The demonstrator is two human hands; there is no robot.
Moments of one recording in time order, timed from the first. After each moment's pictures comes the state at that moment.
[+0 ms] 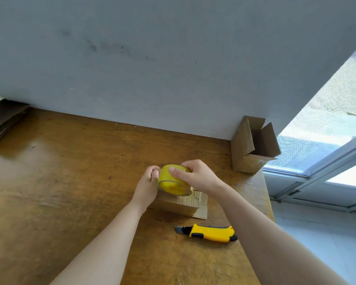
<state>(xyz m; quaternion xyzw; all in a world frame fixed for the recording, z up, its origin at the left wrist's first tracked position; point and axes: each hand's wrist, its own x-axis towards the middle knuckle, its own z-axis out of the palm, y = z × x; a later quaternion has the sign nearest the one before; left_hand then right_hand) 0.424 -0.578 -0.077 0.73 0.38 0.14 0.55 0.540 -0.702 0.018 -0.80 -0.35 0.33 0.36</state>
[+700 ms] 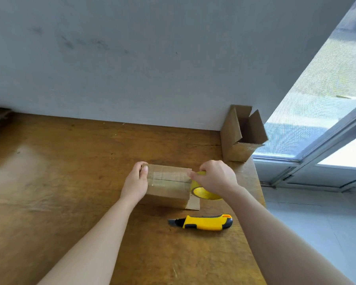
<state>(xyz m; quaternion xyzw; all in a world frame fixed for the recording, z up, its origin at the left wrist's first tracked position) 0.423 -0.577 -0.076 0.79 0.40 0.11 0.46 0.571 -0.760 -0.011 -0.93 -0.33 0.11 0.14</state>
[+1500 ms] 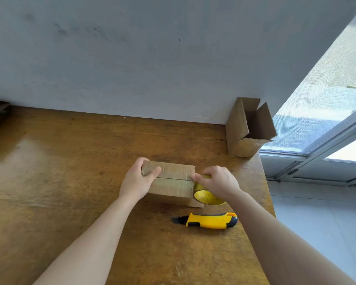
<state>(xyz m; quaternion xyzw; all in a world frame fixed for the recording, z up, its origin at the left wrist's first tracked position) 0.420 -0.572 -0.072 0.83 0.37 0.08 0.41 0.577 -0.767 -0.051 -0.92 -0.29 0.19 0.20</state>
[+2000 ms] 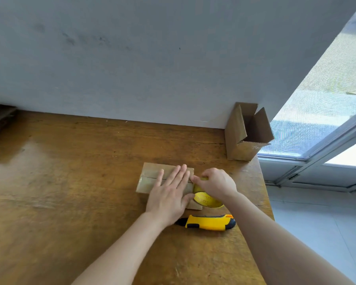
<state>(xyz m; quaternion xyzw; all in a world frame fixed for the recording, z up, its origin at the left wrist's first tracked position) 0.430 -0.655 -0.067 0.99 0.13 -0.01 0.06 0.570 -0.762 -0.047 -0.93 -0.28 0.17 0.17</state>
